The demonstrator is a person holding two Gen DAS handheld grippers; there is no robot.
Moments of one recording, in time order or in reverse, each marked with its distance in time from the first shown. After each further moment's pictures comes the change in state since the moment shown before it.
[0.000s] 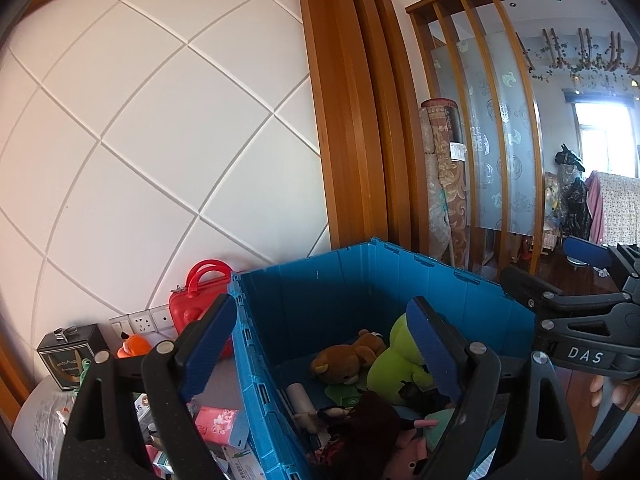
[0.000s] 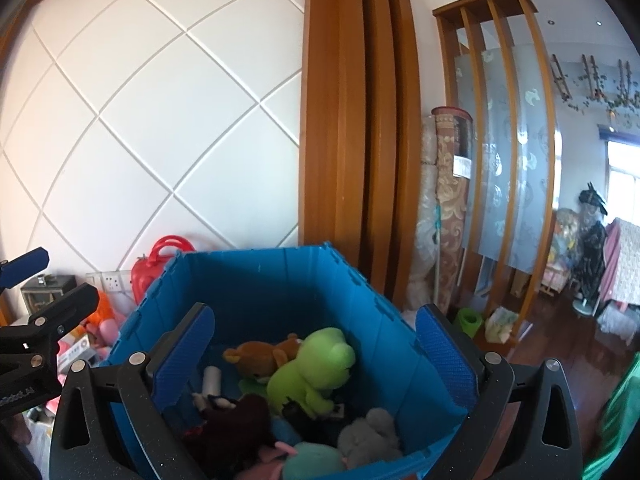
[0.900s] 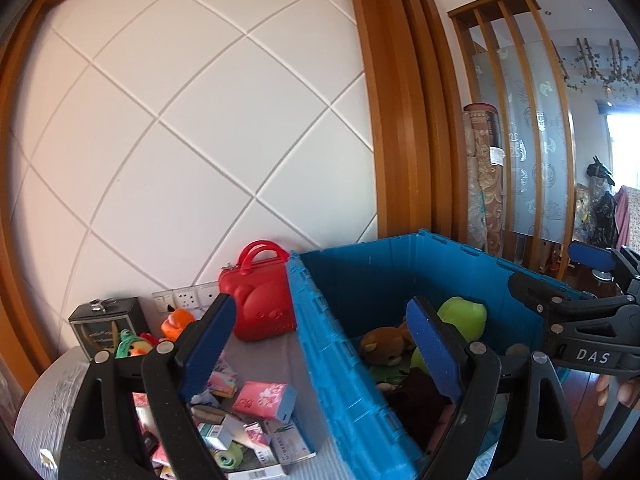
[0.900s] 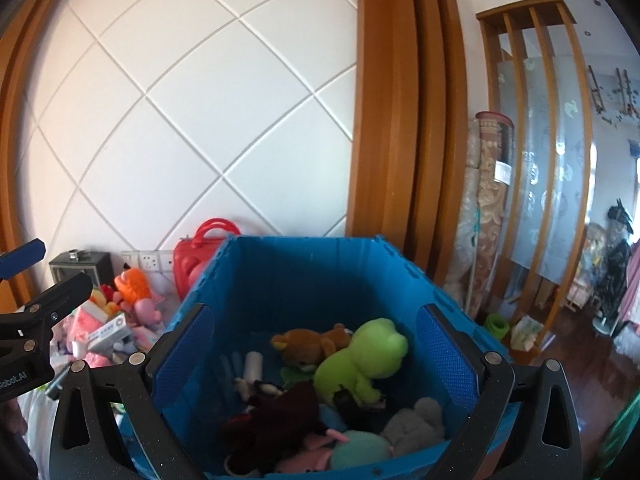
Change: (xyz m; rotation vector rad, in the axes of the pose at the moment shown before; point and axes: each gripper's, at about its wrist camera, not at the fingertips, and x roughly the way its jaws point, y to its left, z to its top) left arm -0.043 0.064 -0.033 -0.078 0.010 0.134; right arm -0.013 0.069 -0.011 -0.076 0.026 0.122
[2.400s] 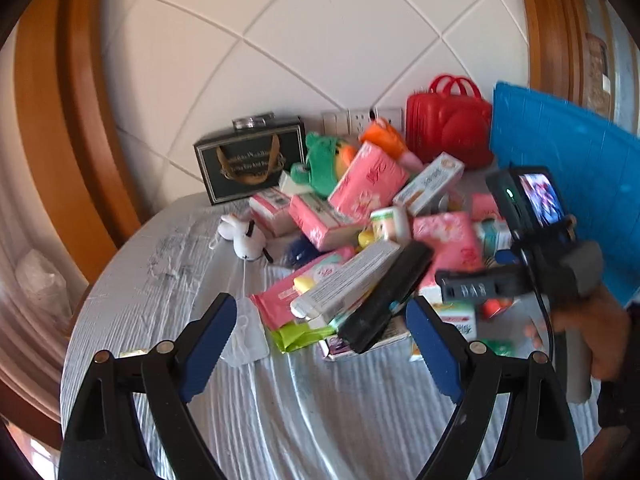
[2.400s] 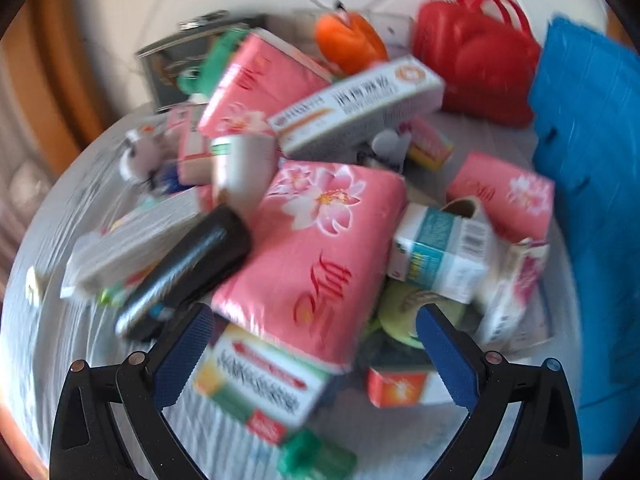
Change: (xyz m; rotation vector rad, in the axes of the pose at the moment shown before) left arm -0.021 0.370 -0.249 -0.094 0.428 0.230; right arm 0.207 0.455 -0.214 -0.116 0.675 0.356
